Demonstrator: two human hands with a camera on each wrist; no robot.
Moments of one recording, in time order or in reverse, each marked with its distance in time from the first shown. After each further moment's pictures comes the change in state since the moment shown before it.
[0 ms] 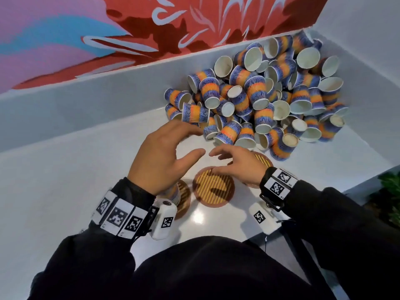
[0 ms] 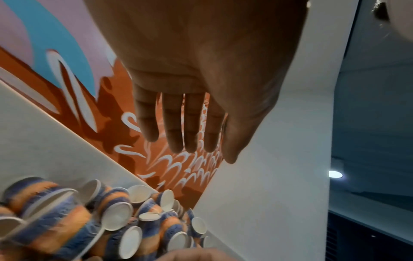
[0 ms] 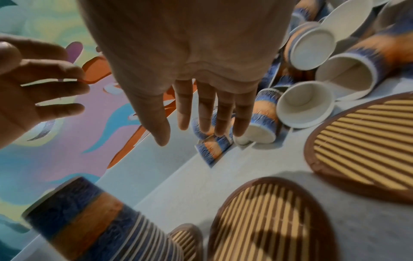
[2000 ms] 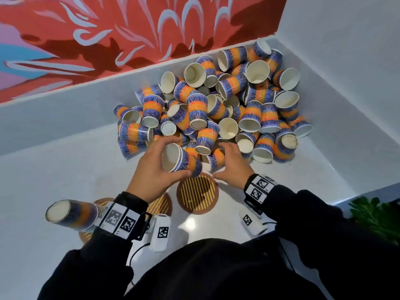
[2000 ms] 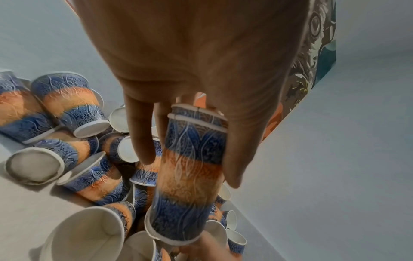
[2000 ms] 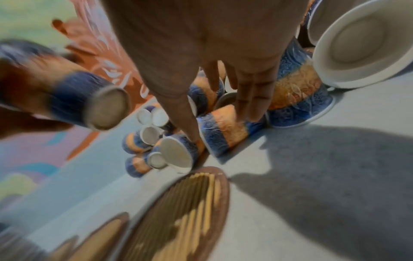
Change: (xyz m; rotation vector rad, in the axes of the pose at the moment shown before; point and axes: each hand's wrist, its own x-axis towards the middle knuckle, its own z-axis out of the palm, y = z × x) left_hand 0.102 0.079 0.172 -0.174 -0.031 -0.398; right_hand 0.013 0.141 -0.163 -0.308 0.088 0.115
